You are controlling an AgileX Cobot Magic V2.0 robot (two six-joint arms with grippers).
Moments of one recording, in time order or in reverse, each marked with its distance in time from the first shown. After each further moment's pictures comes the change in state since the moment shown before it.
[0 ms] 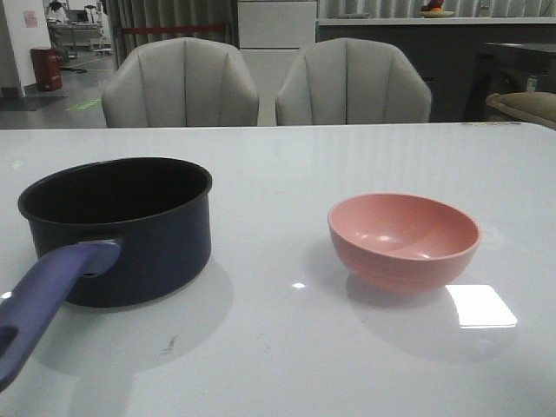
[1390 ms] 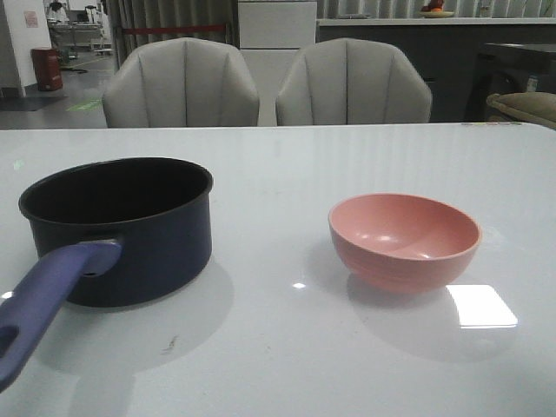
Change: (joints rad) left arm 0.242 -0.150 0.312 0.047 -0.202 0.000; right arm 0.000 -0.001 0.000 0.000 -0.002 0.000
